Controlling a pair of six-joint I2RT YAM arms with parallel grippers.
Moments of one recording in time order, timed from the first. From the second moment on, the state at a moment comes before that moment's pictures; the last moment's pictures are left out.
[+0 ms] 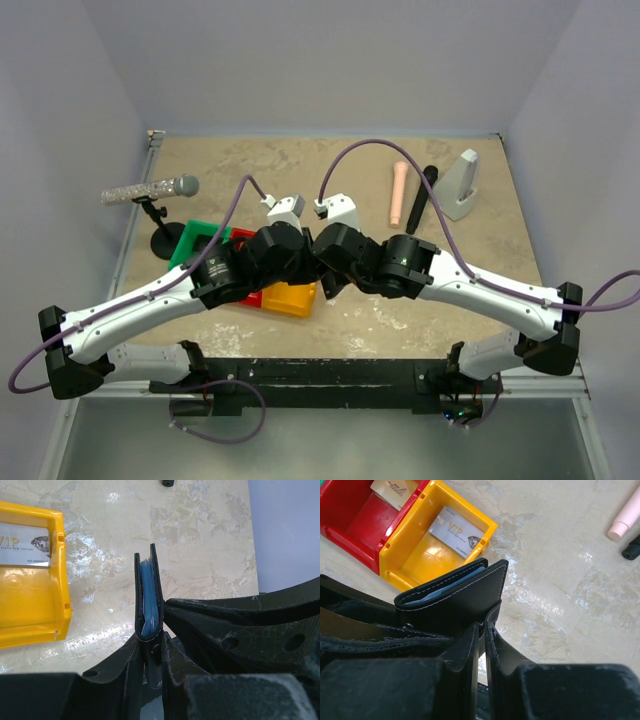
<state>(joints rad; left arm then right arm) -1.09 1.15 1.18 -0.66 -0.27 -0.99 1.19 1.39 1.45 -0.97 0.58 0.57</state>
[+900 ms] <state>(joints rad) -1.09 1.11 1.15 -0.62 -0.27 -0.99 1.18 1.29 1.39 -0.94 0.56 0.65</state>
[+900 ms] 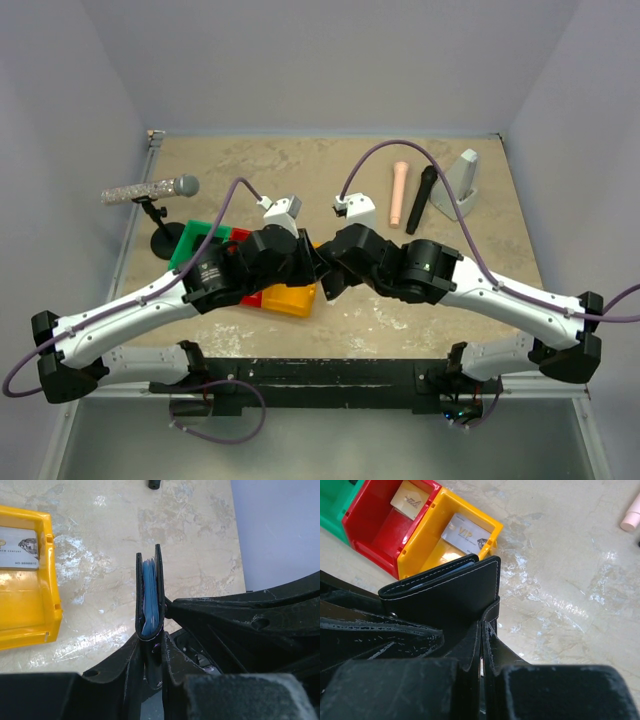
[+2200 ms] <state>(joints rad) -0.78 0.87 0.55 0.42 0.55 -0.68 1.14 0.71 1.02 -0.61 -0.01 0.42</state>
